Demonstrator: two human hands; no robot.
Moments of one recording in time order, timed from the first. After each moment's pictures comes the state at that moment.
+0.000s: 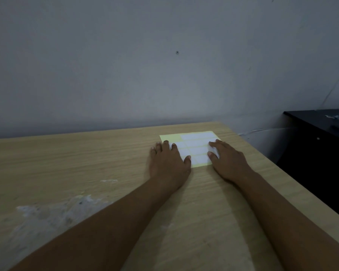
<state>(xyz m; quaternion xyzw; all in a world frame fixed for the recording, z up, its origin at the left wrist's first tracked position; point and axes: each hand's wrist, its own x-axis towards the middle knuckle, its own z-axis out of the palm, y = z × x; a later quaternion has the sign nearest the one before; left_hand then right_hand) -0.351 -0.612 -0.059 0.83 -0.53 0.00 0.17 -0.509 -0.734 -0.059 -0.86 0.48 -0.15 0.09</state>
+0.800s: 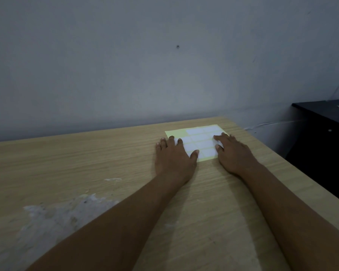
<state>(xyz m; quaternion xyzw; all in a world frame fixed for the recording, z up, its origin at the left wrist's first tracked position) -0.351 -0.625 -0.064 0.83 -0.52 0.00 0.19 -0.505 -0.747 -0.061 -0.86 0.48 -0.13 0.08</state>
